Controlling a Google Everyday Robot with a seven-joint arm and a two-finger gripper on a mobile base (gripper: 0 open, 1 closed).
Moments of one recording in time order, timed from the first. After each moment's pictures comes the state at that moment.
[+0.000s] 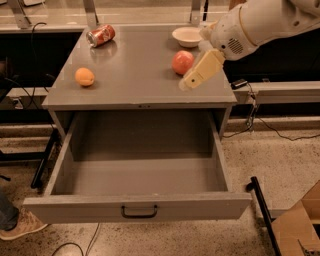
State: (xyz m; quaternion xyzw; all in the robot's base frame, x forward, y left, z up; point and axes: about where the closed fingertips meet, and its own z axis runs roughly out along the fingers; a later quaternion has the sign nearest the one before) arm 0.605 -0.090 0.977 -0.55 0.73 0.12 0.40
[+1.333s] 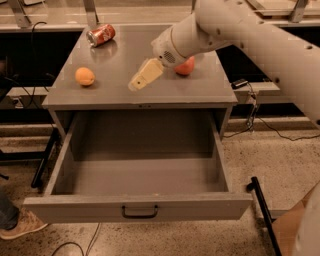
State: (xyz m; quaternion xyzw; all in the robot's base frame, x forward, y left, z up) arm 0.690 0.027 0.921 -0.54 0.71 0.16 0.42
